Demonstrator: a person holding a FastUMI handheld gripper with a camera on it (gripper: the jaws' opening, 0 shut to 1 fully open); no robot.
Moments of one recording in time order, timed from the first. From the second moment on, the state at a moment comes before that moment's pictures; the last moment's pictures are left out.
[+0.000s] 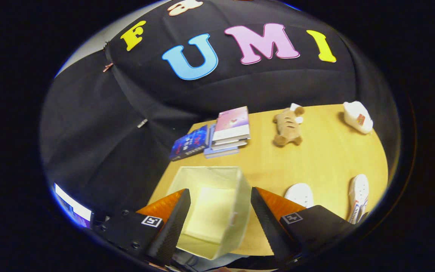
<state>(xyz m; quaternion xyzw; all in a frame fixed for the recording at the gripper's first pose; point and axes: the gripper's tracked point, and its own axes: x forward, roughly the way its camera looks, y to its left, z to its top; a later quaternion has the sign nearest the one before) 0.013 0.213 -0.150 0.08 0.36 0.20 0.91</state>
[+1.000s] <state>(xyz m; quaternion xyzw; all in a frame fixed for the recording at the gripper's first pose) -0.013 0.021 -0.350 -0.14 0.50 0.14 0.84</state>
